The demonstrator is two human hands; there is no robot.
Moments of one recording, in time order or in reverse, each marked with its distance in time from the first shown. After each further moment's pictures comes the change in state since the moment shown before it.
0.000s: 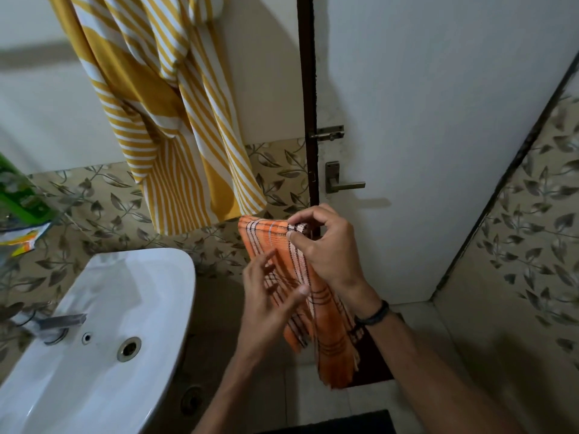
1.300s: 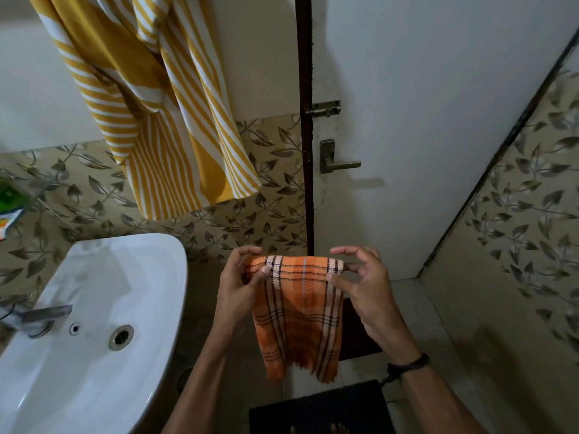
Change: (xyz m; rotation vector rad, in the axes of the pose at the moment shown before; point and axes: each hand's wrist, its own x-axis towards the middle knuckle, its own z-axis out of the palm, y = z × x) left_hand 0.027 -0.057 -0.034 -0.227 -0.003 -0.157; right_hand -0.080 0.059 -0.023 0.242 0.056 0.467
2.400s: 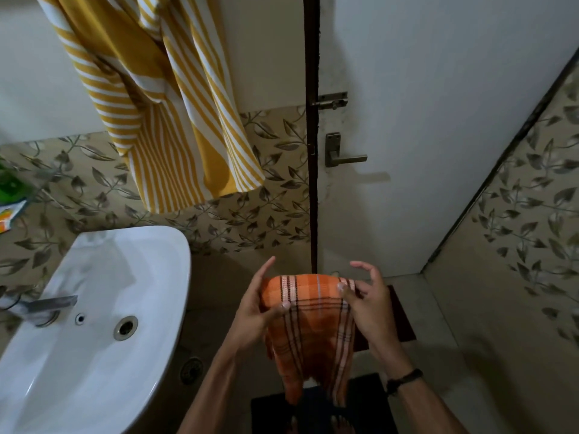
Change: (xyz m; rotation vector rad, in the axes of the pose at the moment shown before) left_hand -0.031 -0.036 0.001 -0.031 -0.253 -0.144; right_hand -0.013 0.052 -0.004 -0.121 0.059 0.198
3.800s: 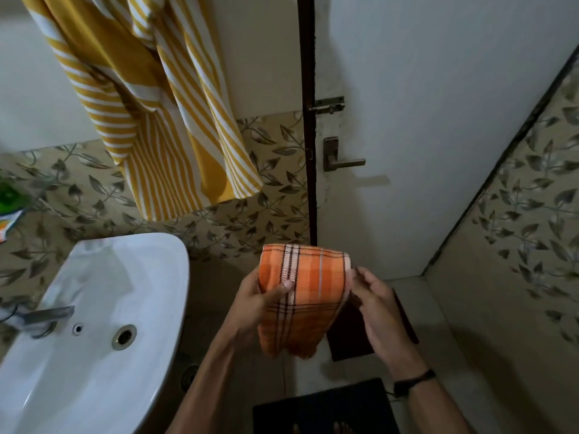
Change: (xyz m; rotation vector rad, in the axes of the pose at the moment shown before) left_hand 0.026 0.039 0.006 -0.078 0.002 -0.061; right_hand 0.006 -0.019 -0.009 0.329 -0.141 0.083
